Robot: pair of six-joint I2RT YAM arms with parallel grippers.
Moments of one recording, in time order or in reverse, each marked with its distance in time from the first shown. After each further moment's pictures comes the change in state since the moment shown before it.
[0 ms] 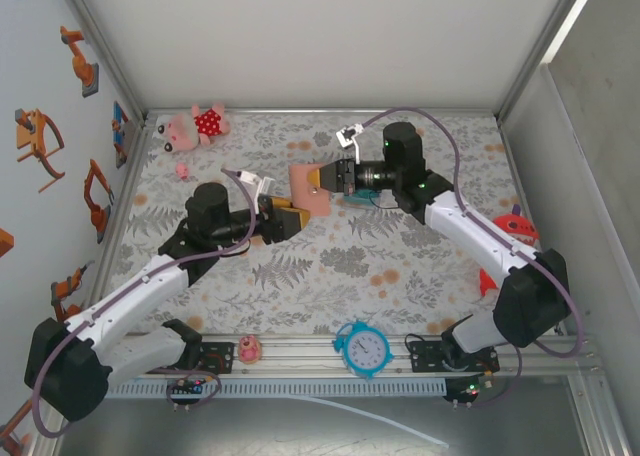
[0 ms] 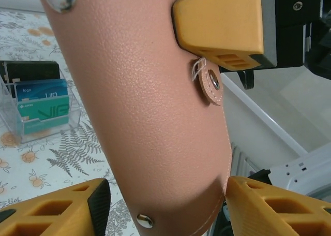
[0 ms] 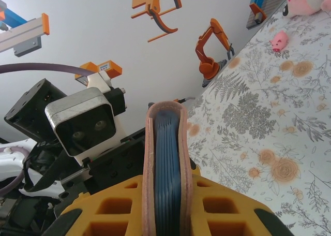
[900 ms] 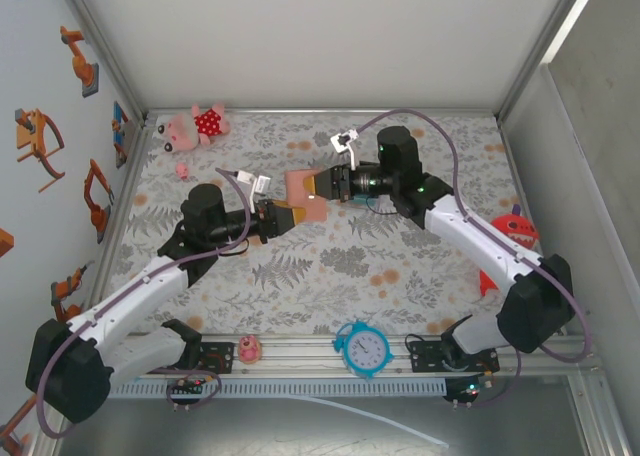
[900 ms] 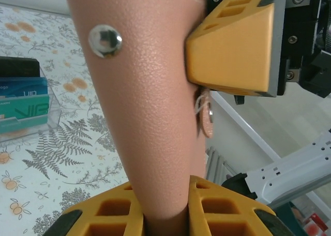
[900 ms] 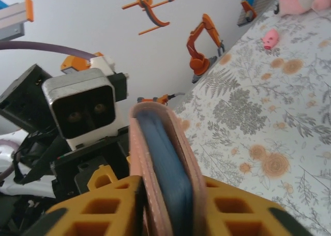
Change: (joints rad) left arm 0.026 -0.006 -0.027 0.071 0.070 -0.092; right arm 0.049 -0.038 0.007 -0.103 0.104 -0.088
